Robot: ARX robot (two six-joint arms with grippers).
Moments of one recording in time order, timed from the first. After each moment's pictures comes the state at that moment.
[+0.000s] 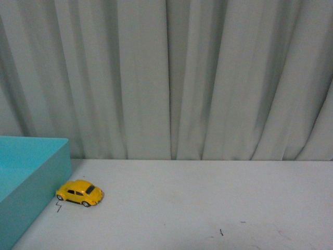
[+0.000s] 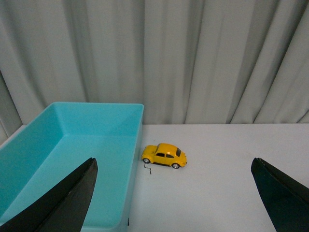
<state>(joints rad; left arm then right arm) 0.00 0.00 0.01 0.00 0.00 0.00 0.00 0.28 0.01 0.29 0.00 -0.02</state>
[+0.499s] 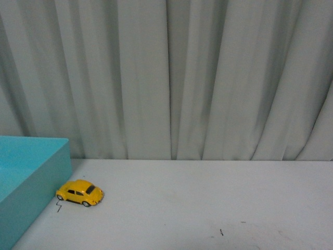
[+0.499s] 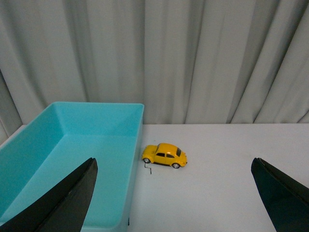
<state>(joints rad) 0.00 0.00 0.01 0.00 0.00 0.00 0.00 0.22 0.01 0.22 0.00 -0.02</state>
